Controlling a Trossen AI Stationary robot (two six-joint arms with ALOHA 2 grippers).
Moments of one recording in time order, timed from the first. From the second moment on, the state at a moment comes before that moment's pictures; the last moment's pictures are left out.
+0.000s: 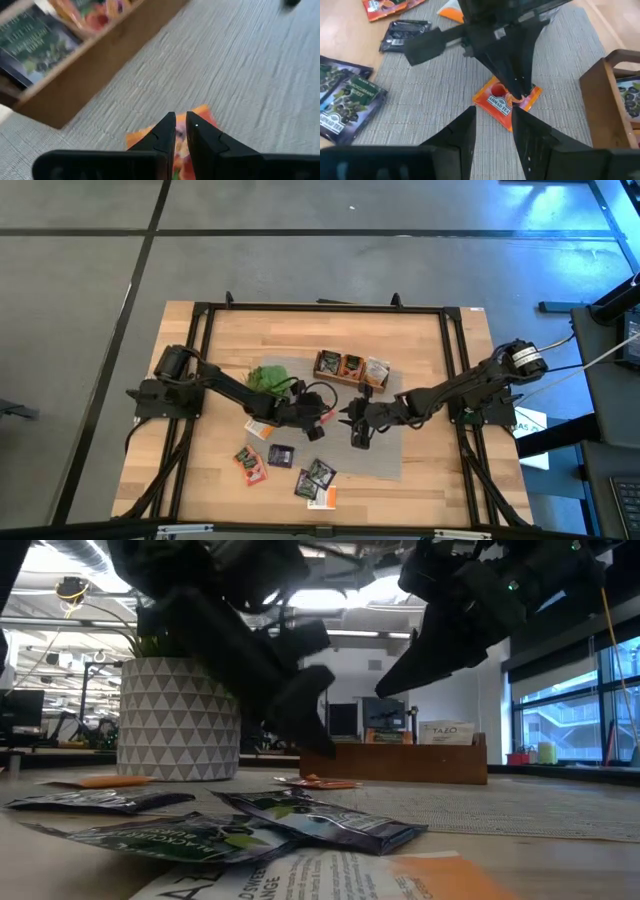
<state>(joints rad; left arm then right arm) -0.22 1.89 0.94 0.16 -0.55 -0.39 0.30 1.58 0.78 0.12 0.34 0.20</state>
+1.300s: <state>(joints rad) -0.20 1.92 0.94 0.10 -0.43 -0.52 0.30 1.92 0.80 0.41 0.39 -0.33</state>
